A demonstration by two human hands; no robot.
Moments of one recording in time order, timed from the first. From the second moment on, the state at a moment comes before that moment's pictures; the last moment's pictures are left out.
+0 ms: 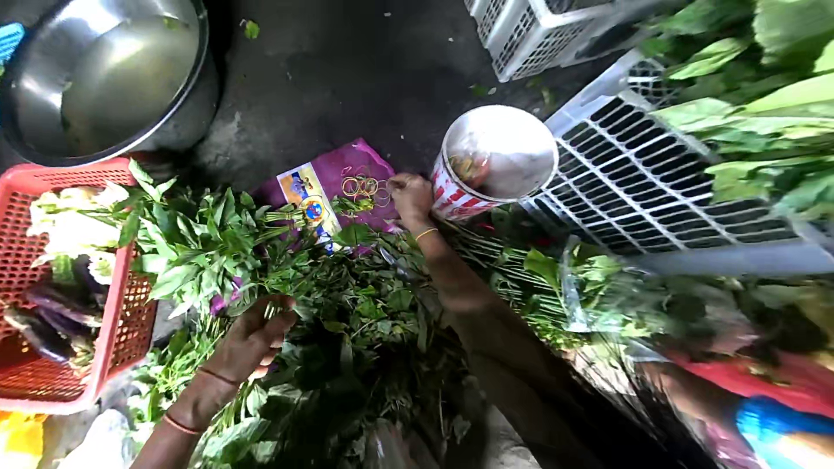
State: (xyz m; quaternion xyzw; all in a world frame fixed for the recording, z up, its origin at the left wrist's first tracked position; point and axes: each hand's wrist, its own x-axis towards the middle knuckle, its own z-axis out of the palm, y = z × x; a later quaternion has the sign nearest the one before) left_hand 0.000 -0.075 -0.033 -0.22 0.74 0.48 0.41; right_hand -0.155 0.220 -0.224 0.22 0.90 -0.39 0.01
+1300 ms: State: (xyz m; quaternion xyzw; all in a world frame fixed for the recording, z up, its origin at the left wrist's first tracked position) left_hand 0.002 -0.062 0.108 0.23 0.70 0.65 0.19; right_hand 0.027 0.098 0.114 -0.14 0.89 -0.42 -0.12
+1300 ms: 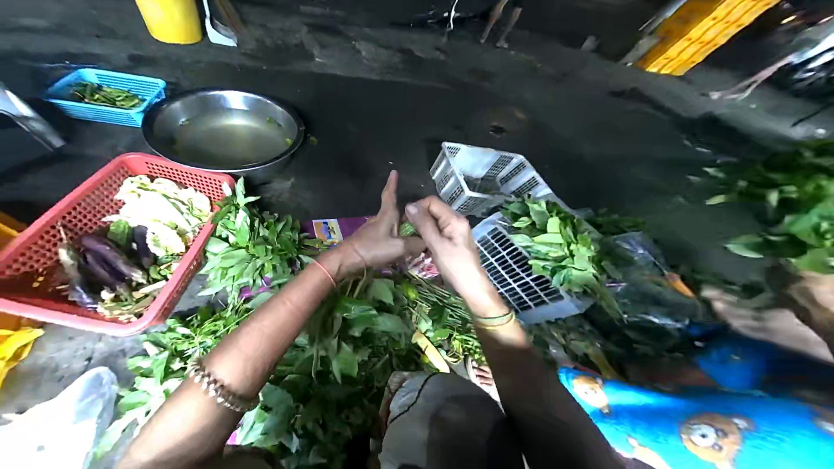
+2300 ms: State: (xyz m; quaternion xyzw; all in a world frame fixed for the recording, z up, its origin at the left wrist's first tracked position) left_hand -0.026 -0.048 0.089 0.24 0.60 0.75 0.10; right_hand 0.026 0.134 0.115 0.03 0.18 -0.98 0.00
